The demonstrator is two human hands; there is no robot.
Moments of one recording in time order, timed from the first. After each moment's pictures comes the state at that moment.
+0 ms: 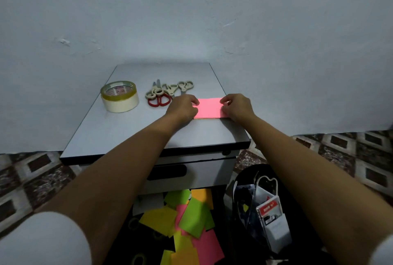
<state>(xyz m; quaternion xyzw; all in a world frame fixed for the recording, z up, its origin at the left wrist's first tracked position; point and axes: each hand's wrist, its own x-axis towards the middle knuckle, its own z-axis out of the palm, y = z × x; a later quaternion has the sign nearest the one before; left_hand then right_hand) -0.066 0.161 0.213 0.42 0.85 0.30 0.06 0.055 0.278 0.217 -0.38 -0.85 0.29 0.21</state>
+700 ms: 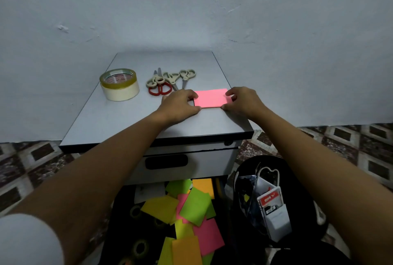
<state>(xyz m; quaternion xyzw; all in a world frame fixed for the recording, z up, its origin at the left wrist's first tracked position) -0.062 0.132 0.204 0.47 0.84 0.29 0.04 0.075 0.272 0.223 -0.32 -0.91 0.20 0.13</state>
